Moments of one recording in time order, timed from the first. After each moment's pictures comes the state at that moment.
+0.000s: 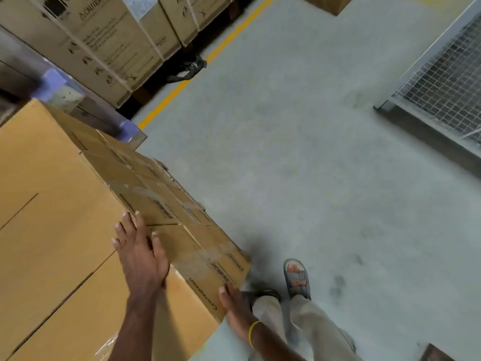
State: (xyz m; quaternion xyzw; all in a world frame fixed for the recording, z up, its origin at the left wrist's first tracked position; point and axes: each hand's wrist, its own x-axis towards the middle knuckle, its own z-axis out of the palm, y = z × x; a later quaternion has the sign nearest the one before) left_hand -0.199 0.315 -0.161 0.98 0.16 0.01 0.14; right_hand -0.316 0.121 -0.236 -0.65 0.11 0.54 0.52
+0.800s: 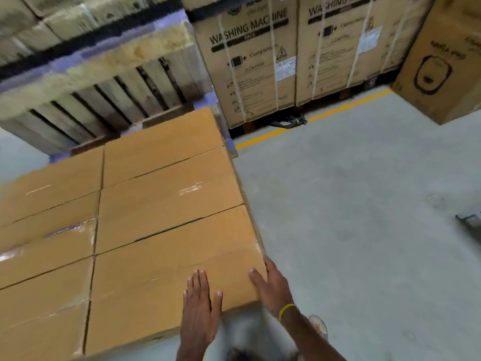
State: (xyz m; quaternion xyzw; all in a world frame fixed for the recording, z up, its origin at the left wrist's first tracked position) left_hand -0.442 0.304 -0.112 0.91 0.32 -0.16 0.22; right_hand -0.310 0.131 -0.092 -0.78 -0.01 0.33 0.53
